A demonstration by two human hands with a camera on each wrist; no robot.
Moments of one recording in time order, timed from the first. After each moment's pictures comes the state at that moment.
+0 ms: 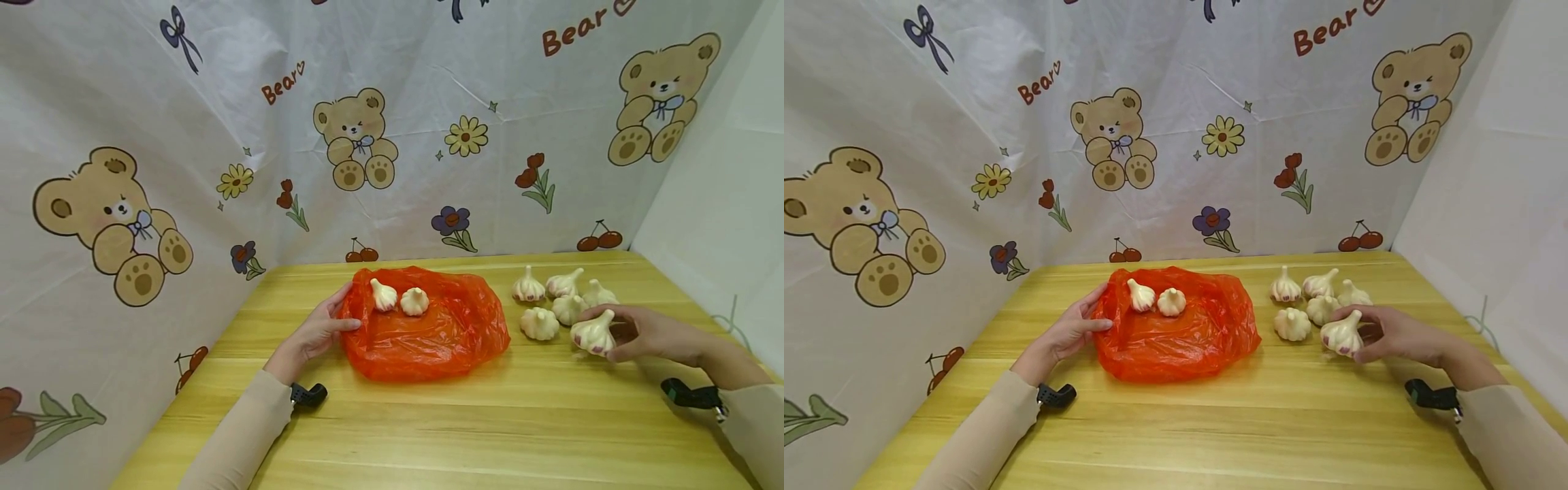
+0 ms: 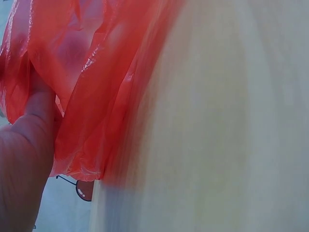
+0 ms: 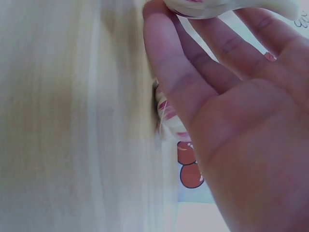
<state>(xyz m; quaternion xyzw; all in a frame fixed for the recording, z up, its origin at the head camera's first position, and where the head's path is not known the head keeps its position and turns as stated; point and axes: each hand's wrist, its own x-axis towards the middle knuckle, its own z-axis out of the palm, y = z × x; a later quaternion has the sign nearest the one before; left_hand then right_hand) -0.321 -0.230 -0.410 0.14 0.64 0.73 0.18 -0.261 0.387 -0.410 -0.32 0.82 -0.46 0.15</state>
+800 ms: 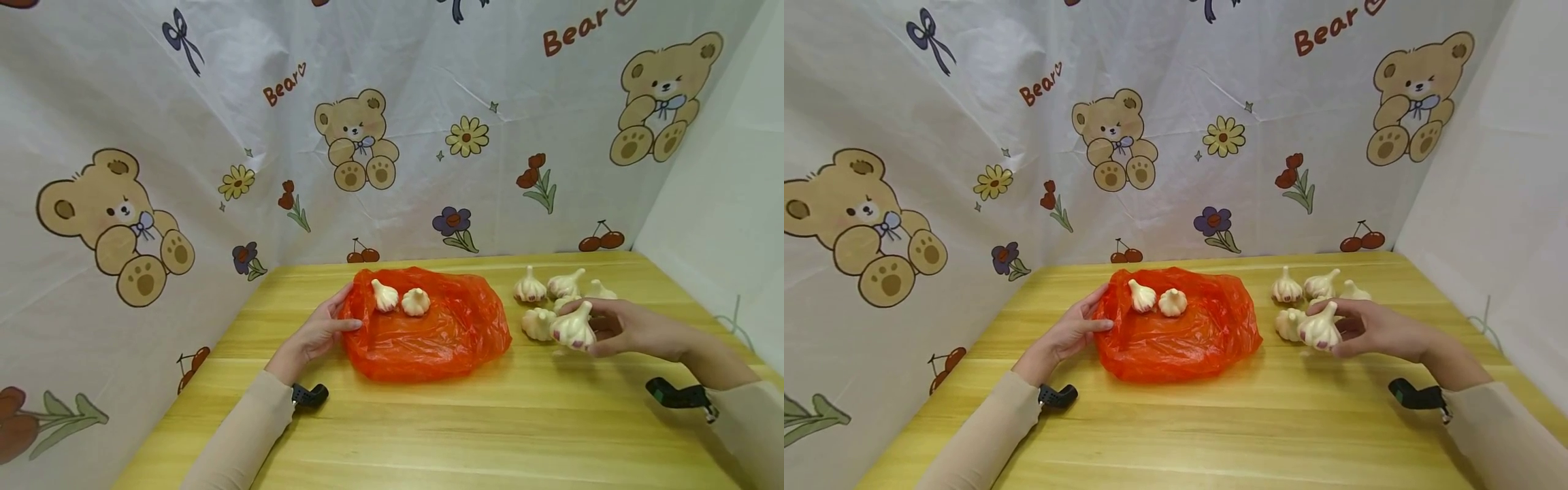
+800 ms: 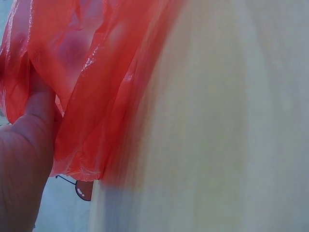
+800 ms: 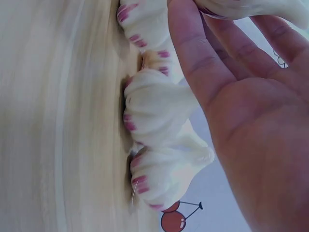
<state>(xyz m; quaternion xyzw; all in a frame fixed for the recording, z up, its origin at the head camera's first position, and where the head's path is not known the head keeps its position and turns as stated) -0.322 -0.230 -0.411 0.15 0.64 0.73 0.17 -0.255 0.345 -0.383 -0.37 0.79 -0.47 0.15</state>
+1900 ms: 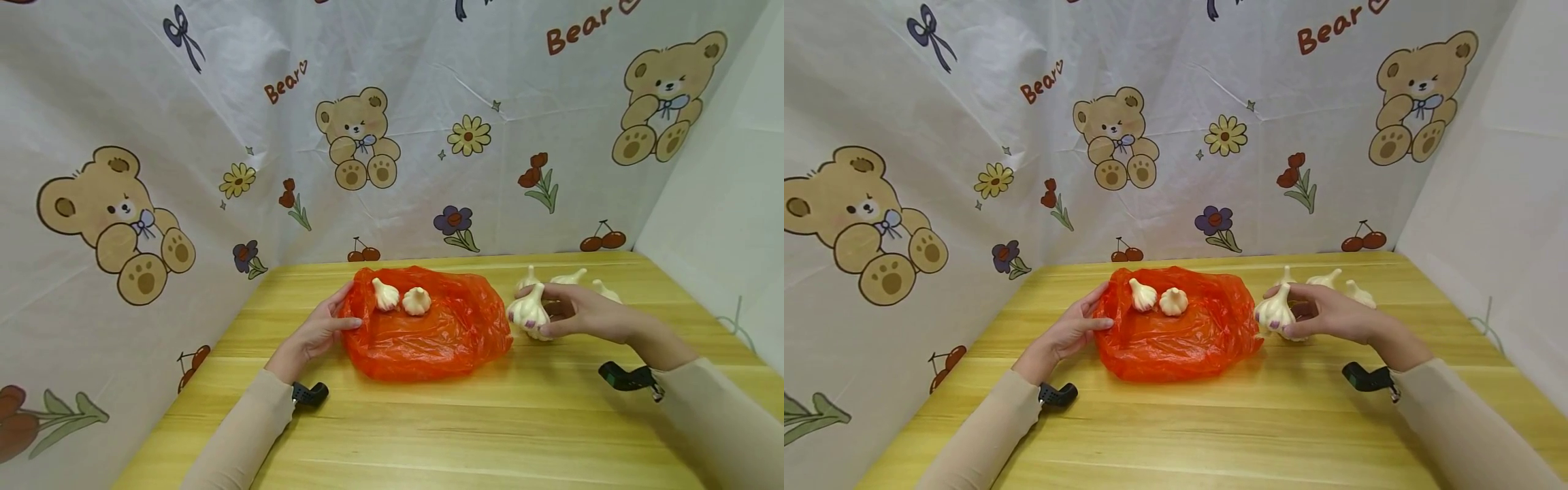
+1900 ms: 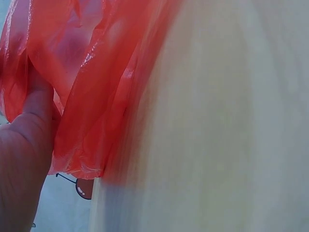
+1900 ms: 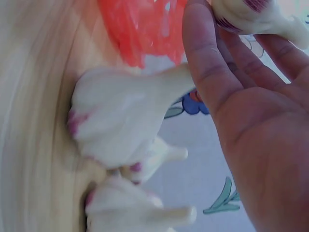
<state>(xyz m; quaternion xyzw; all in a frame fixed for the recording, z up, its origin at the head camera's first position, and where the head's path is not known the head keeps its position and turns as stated) -0.323 -0.231 -0.410 0.14 0.64 0.73 0.17 -0.266 0.273 -0.356 -0.30 0.85 -0.43 0.11</state>
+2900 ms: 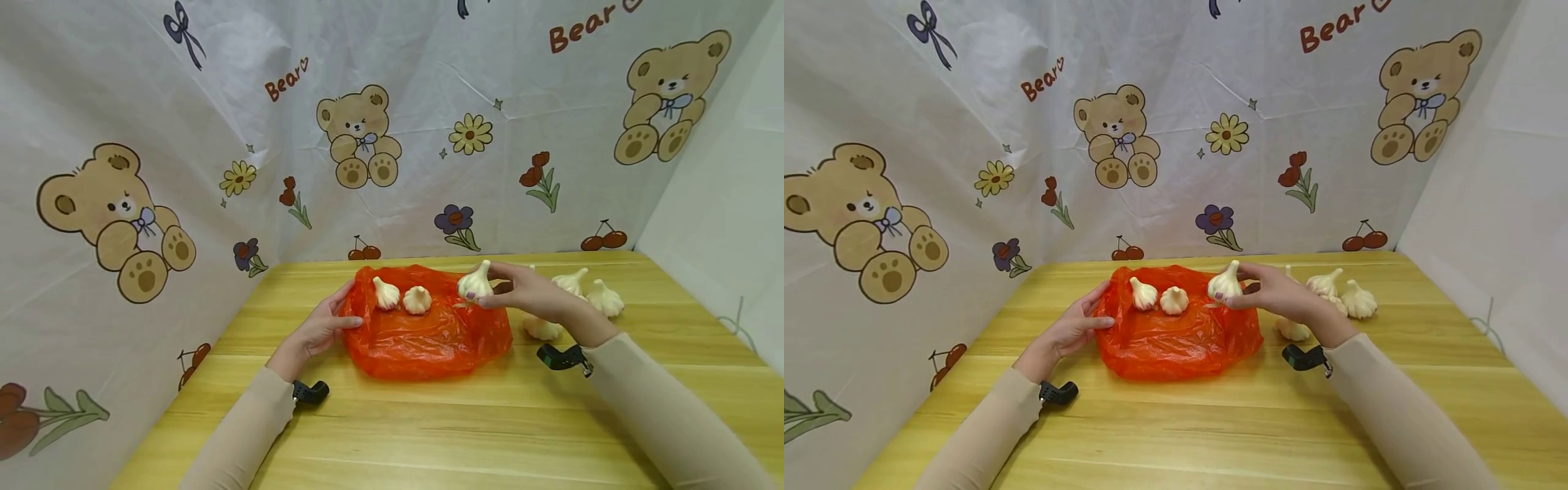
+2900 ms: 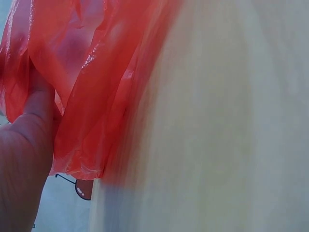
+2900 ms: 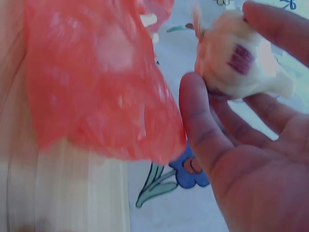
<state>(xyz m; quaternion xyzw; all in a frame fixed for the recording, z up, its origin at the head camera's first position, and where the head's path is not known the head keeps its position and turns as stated) -0.322 -0.230 -0.410 0.14 0.64 0.74 0.17 -0.308 0.196 -0.350 -0.24 0.85 -0.45 0.08</state>
